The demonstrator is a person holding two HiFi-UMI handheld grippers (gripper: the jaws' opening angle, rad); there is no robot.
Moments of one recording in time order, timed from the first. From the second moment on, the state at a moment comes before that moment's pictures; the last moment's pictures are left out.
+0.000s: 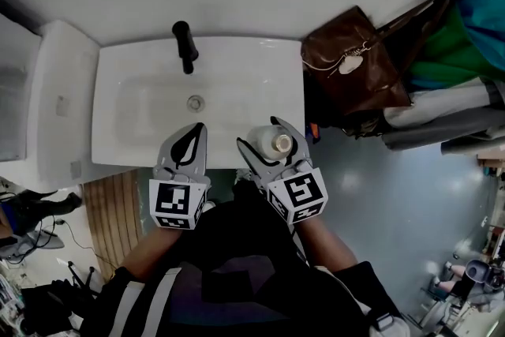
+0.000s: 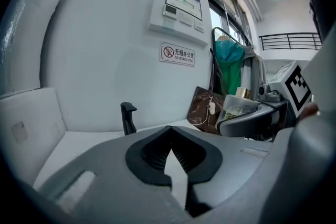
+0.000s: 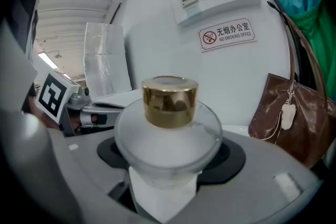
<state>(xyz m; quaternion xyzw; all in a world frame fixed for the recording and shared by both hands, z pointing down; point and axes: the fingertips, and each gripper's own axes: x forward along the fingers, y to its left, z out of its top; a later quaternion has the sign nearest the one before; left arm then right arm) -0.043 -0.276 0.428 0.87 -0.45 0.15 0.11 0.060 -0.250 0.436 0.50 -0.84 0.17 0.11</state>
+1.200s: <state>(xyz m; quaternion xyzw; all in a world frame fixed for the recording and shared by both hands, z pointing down) 0.053 -0.414 0.505 0.86 -0.46 0.19 0.12 0.154 -0.412 0.529 0.52 -0.82 0.18 0.17</state>
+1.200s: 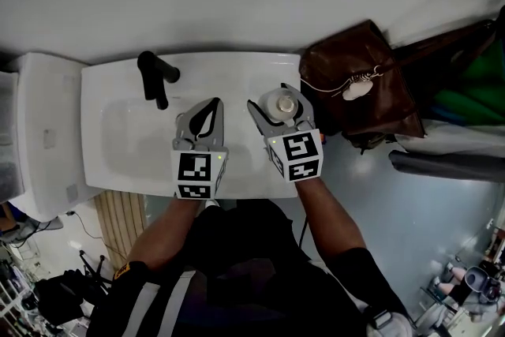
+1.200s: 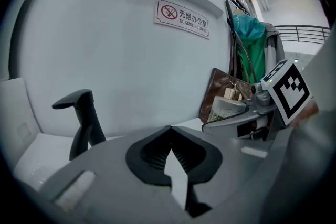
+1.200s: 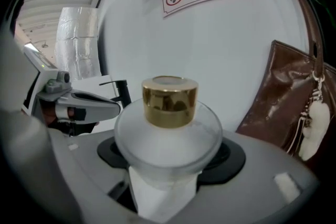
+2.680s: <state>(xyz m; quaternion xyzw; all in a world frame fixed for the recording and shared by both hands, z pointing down) 0.076 -0.482 0.566 0.84 -0.47 0.23 0.16 0.179 -0.476 0.604 0.54 -0.79 0.19 0.23</state>
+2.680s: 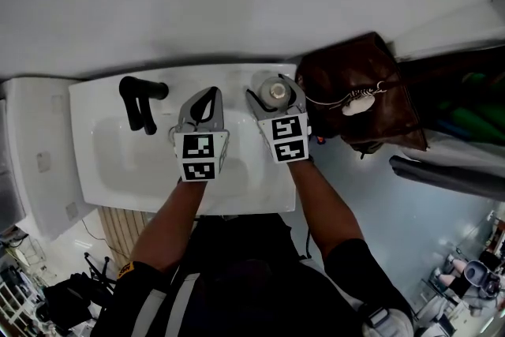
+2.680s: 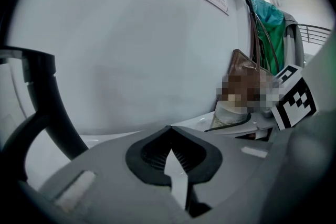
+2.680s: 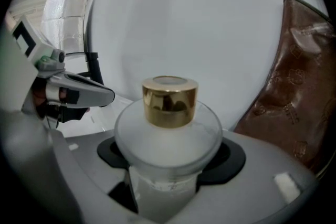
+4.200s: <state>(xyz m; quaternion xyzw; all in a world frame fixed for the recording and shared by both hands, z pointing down) 0.083 -0.472 0.547 0.84 -0.47 0.21 0.17 0.171 -0.471 0.623 0.54 -0.77 0.20 0.29</state>
